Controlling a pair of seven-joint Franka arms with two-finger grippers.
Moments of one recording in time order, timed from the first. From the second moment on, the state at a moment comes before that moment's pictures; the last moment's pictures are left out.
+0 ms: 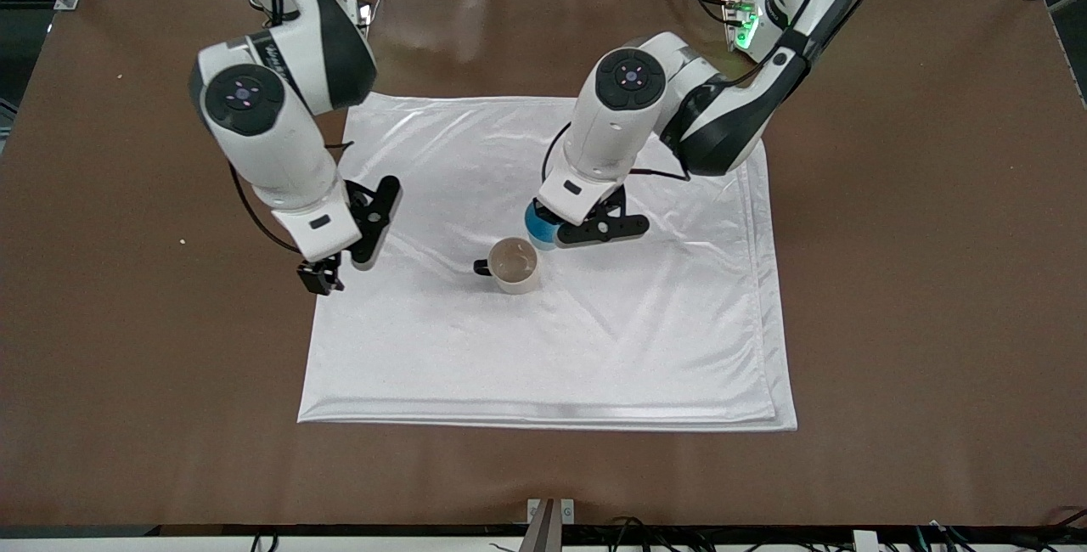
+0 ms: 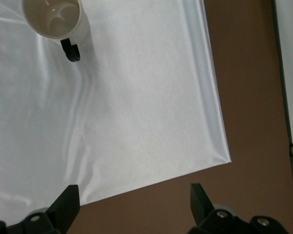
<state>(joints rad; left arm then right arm) -0.34 0.54 -0.50 -1.51 0.19 2.15 -1.03 0.40 0.23 -0.01 -1.69 -0.11 1.99 -0.87</state>
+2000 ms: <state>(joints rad) -0.51 0.57 -0.27 -1.41 0.21 2.18 -1.00 -0.02 -0.04 -0.03 -1.61 -0.08 1.54 -0.16</state>
